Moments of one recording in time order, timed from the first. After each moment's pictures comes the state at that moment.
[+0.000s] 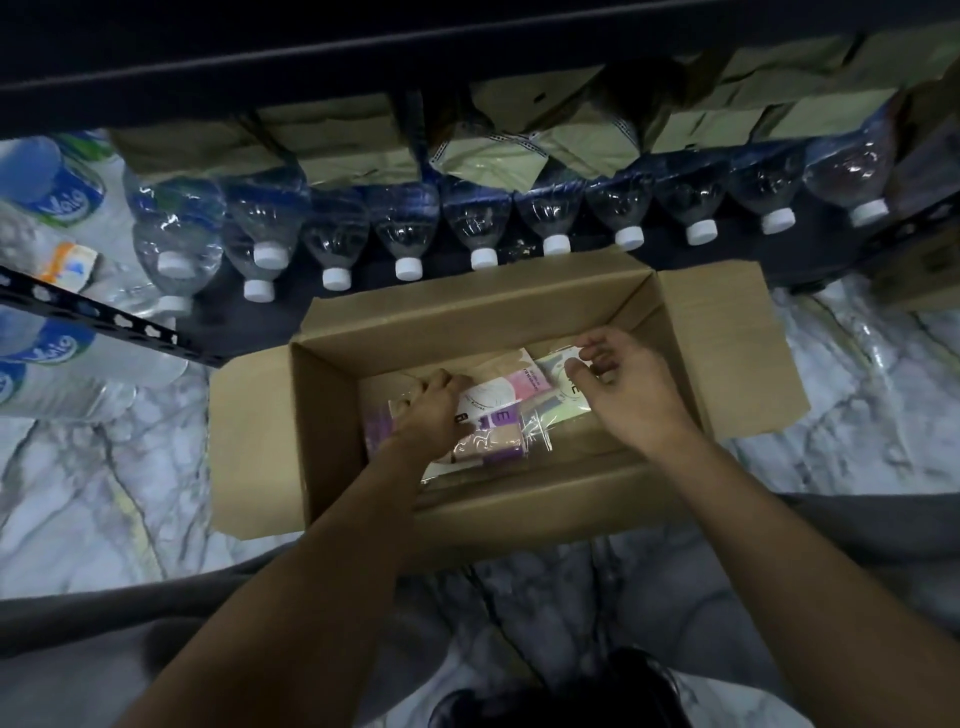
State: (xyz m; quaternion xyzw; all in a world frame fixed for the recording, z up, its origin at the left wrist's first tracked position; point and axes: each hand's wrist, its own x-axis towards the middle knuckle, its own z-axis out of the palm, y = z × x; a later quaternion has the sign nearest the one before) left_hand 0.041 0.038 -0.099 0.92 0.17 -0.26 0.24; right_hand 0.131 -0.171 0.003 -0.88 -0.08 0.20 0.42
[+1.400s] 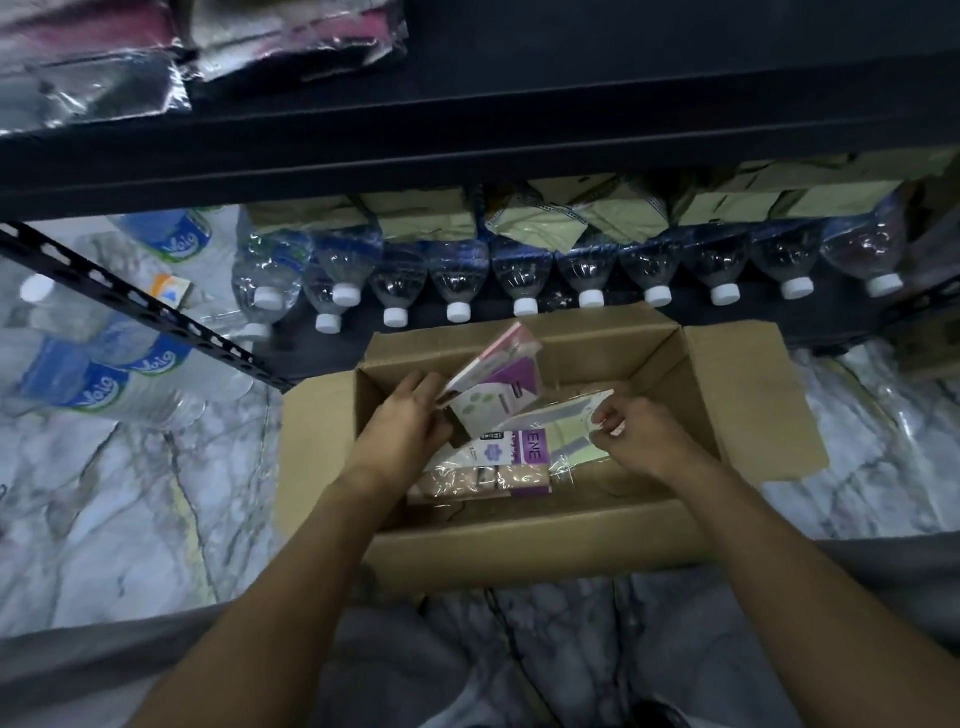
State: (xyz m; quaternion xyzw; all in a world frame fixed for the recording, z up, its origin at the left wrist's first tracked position) left_hand 0.000 0.071 0.045 0.94 0.16 -0.04 0.31; right_hand 0.133 -0.165 0.007 -0.90 -0.13 0.33 0.27
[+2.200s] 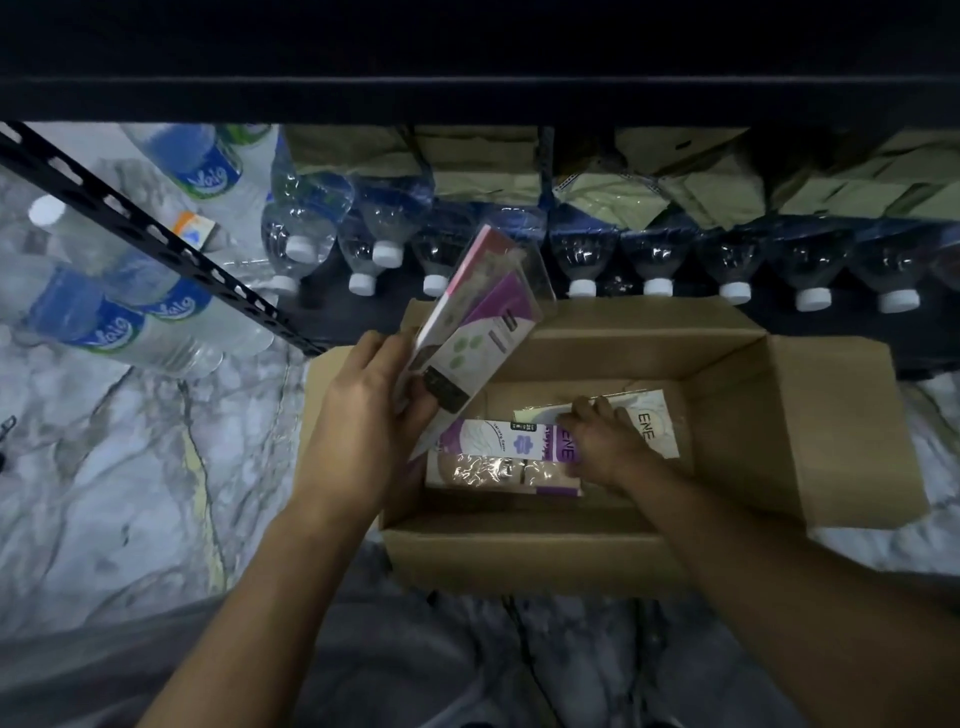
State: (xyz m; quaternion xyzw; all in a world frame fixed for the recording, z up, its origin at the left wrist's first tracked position) left_hand -0.032 0.092 0.080 0.92 0.23 0.13 0.28; right_hand 0.125 -0.099 -0.093 -0.85 -0.41 0.32 -0.07
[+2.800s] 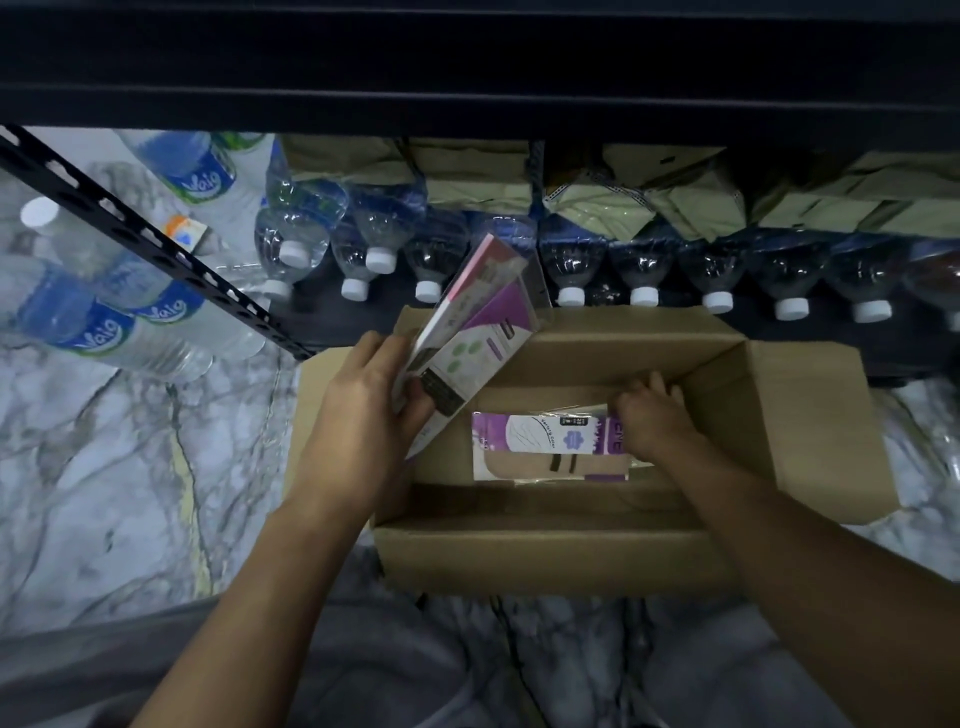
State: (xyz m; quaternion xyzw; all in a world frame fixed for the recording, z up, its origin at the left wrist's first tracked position) left_hand -0.027 0.090 0.082 0.92 0.22 0.13 0.28; right_hand 0.171 -0.126 -0.070 -0.90 -0.33 0.25 -0.13
